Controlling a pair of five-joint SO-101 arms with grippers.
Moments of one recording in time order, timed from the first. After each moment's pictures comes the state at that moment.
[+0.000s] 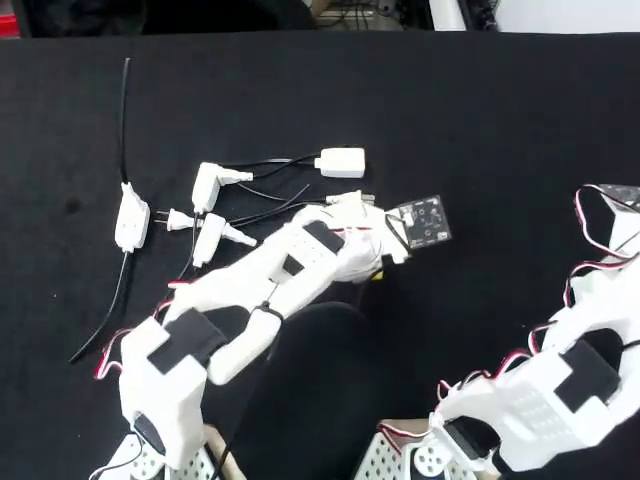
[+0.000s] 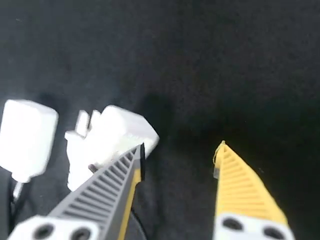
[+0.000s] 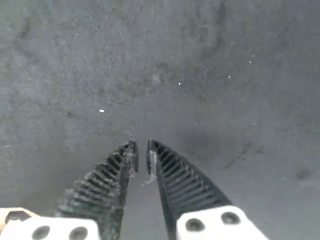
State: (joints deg) left arm 35.6 16.7 16.9 26.4 -38.7; right arm 52.7 9.5 9.7 78.4 47.8
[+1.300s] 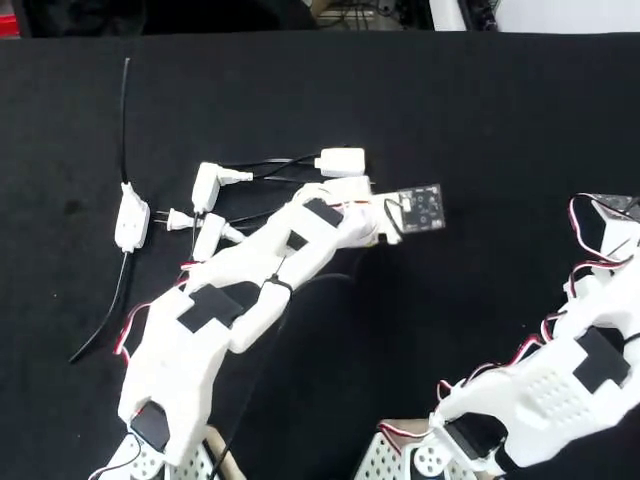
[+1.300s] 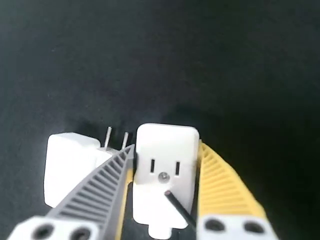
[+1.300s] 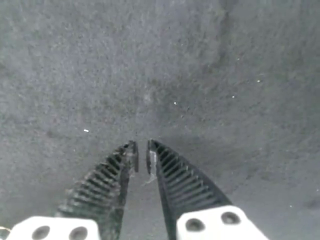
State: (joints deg) left arm 30.9 31.1 3.6 27.6 -52.6; right arm 52.8 16.3 9.6 72.7 48.8
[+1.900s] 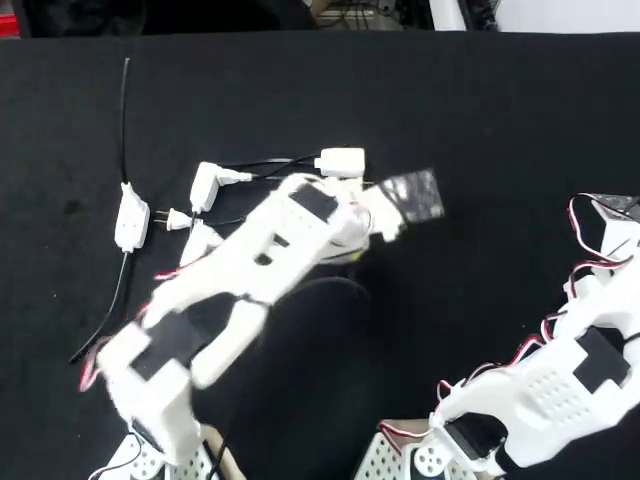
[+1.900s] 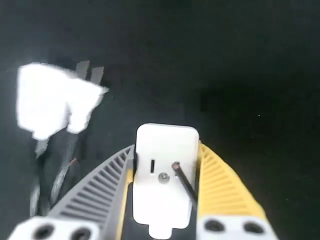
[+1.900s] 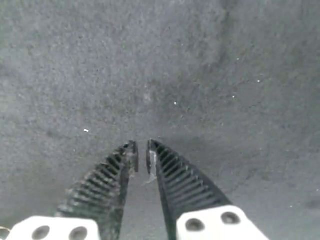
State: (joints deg) left arm 31.8 7.0 5.9 55.6 -38.4; right arm 52.8 16.3 9.6 72.7 48.8
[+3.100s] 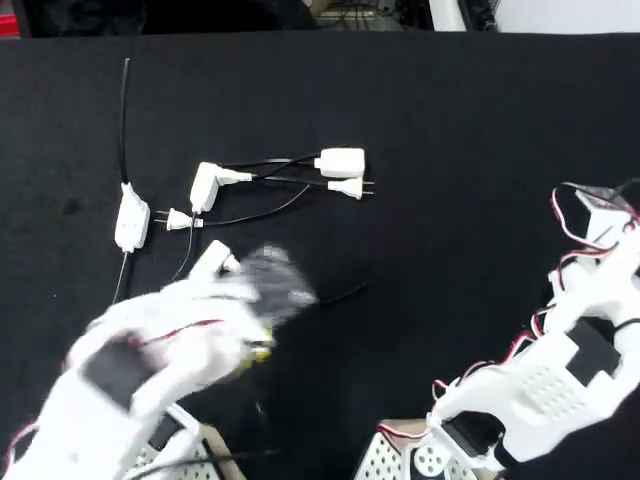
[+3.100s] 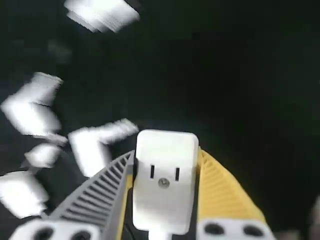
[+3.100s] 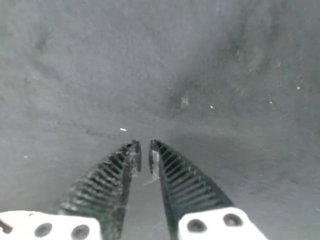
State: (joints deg) left arm 33.2 -58.5 47.3 85.6 -29.6; right arm 48.1 16.3 7.3 79.3 43.5
